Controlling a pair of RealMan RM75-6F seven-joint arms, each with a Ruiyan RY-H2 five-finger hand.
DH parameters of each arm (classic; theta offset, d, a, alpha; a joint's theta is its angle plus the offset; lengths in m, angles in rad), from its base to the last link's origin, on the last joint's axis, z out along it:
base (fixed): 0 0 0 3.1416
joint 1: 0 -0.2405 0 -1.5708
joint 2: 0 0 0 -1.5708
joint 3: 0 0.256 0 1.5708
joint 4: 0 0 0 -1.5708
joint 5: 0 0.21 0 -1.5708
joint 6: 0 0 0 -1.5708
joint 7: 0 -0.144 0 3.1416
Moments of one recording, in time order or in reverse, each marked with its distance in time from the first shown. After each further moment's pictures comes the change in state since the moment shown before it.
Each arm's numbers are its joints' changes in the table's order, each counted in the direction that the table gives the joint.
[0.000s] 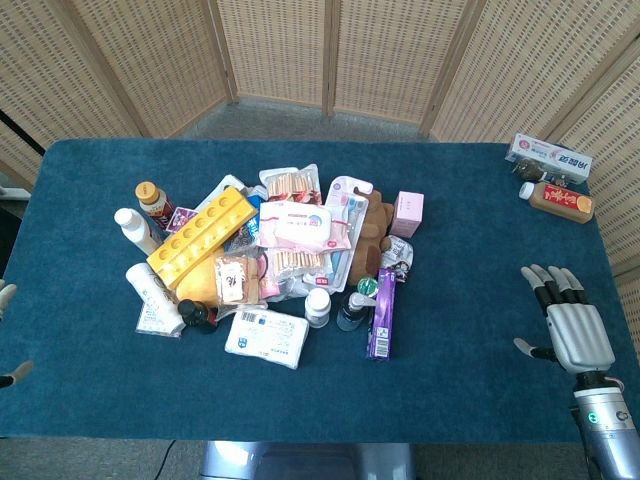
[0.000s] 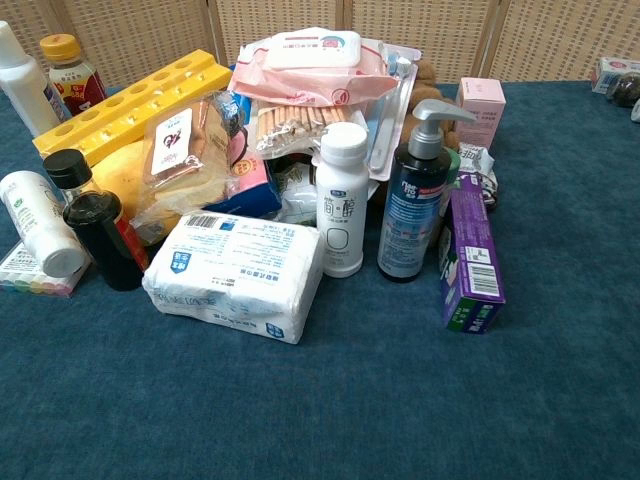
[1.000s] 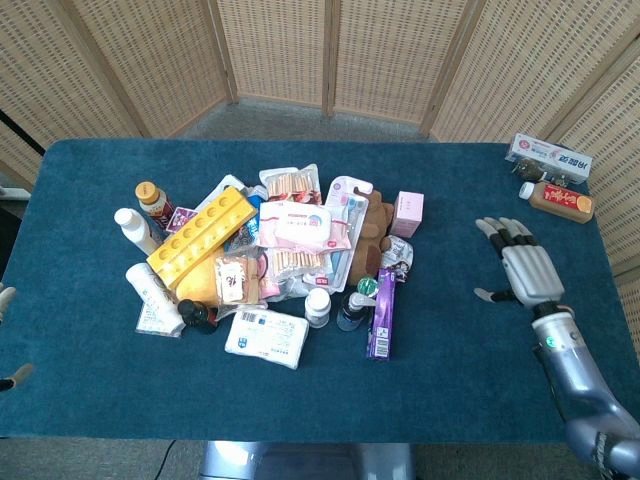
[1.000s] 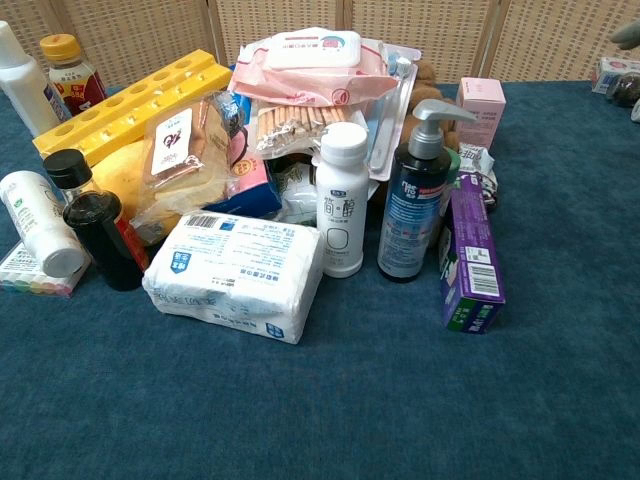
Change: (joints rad) left arm -0.017 -0.007 0.006 0.050 -0.016 0.018 -0.062; right arm -0.277 0.115 0.139 -0.211 0.104 -0.314 -0.151
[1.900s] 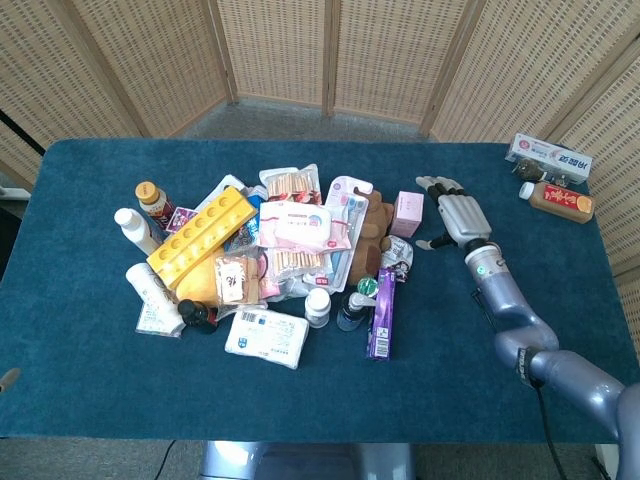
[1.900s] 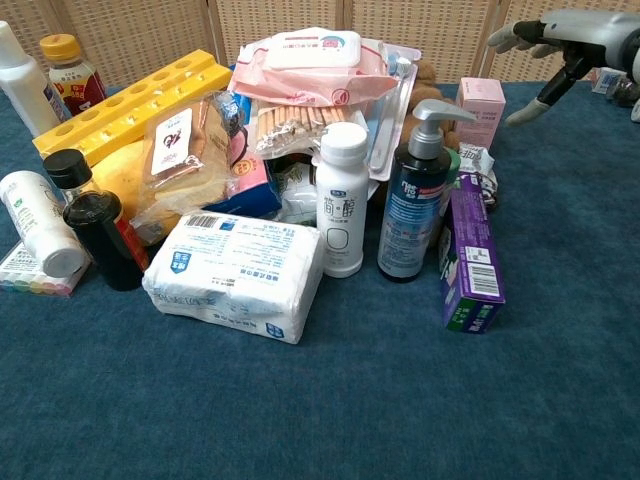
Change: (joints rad) left arm -0.034 -0.027 0.001 0.069 -0.026 0.042 -0.070; right arm -0.337 0.301 0.084 -0.483 0.077 -0.326 -0.193
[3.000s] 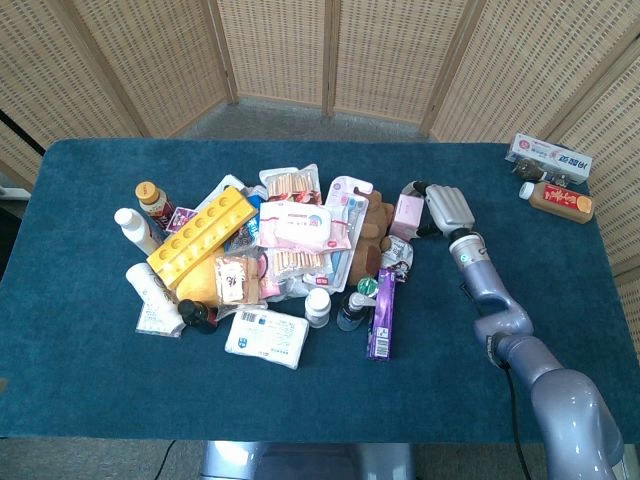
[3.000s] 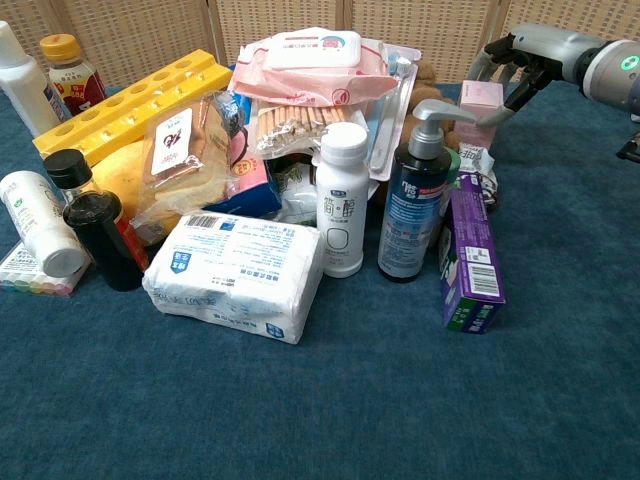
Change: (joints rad) left arm -0.044 -0.002 0.009 0.029 -0.009 0.042 -0.039; right arm -0.107 0.260 -0.098 -0.492 -0.154 0.032 -0.375
